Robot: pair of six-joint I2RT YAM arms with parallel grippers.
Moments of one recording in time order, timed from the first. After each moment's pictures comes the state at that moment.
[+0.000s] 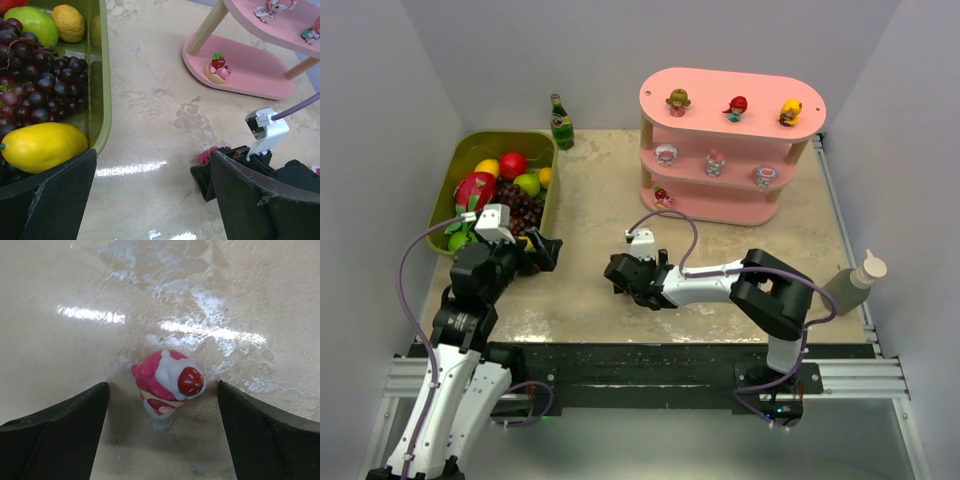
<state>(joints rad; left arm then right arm) -0.17 0.51 0.62 -0.39 0.13 -0.36 1.09 1.86 1.03 -0.16 0.64 0.78</state>
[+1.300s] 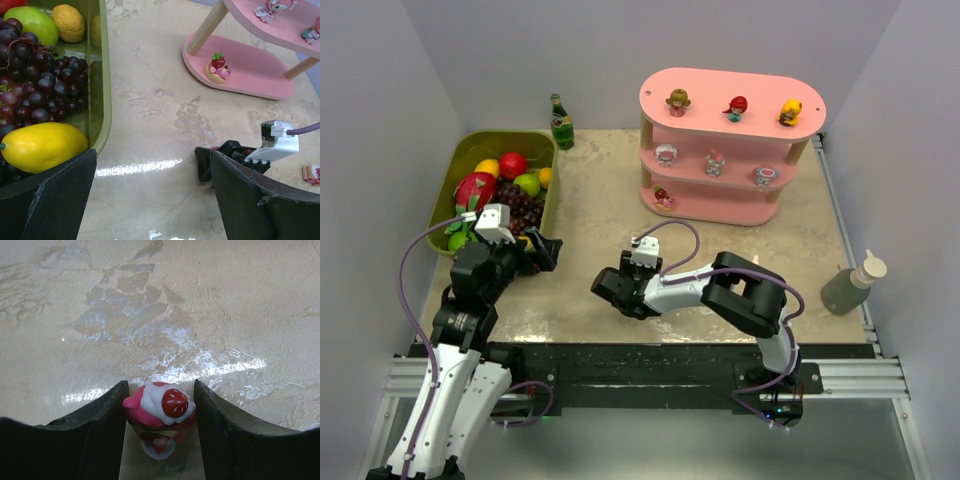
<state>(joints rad) -0.17 0.51 0.62 -0.39 0.13 -0.36 1.17 2.04 1.11 -0.19 1.04 1.14</state>
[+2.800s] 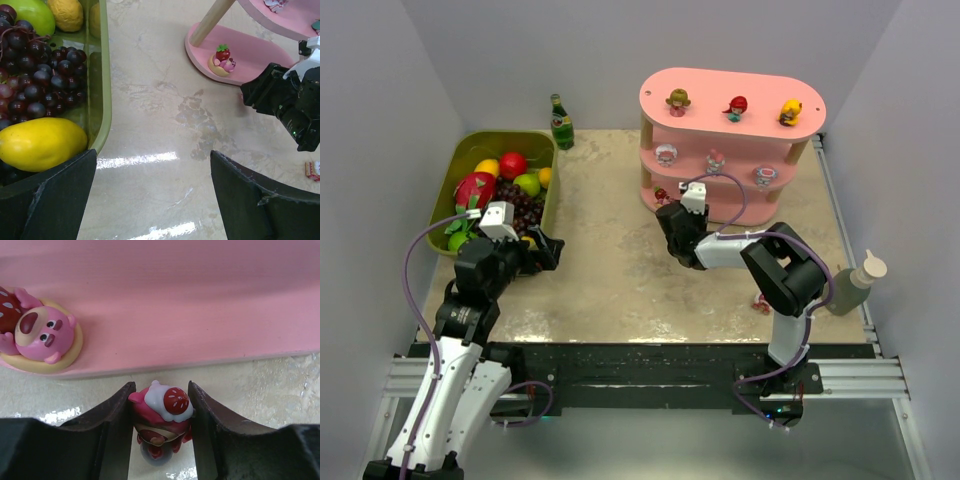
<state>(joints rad) -0.17 0.55 0.62 -0.39 0.13 -0.36 0.68 1.89 0.97 0.25 0.89 0.45</state>
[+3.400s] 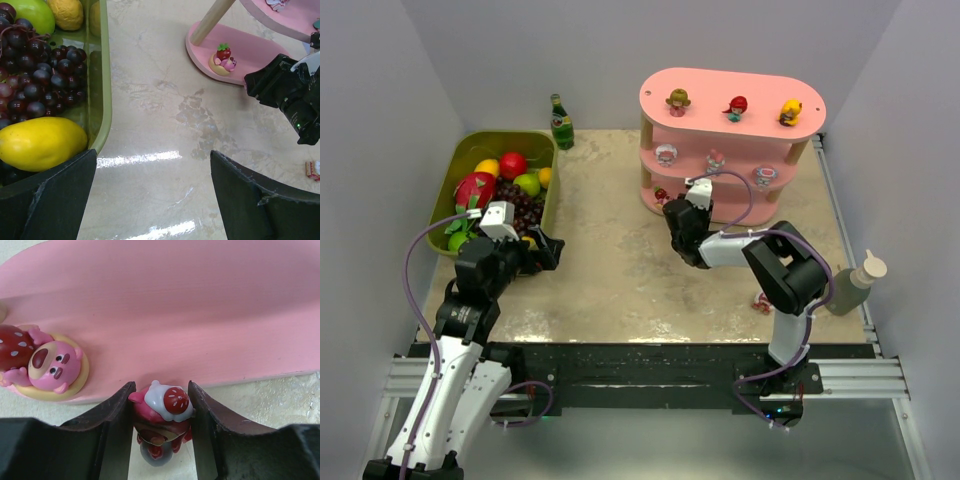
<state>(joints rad) -0.17 0.56 0.62 -0.39 0.13 -0.36 0.64 1.89 0.95 0.39 0.87 0.41</state>
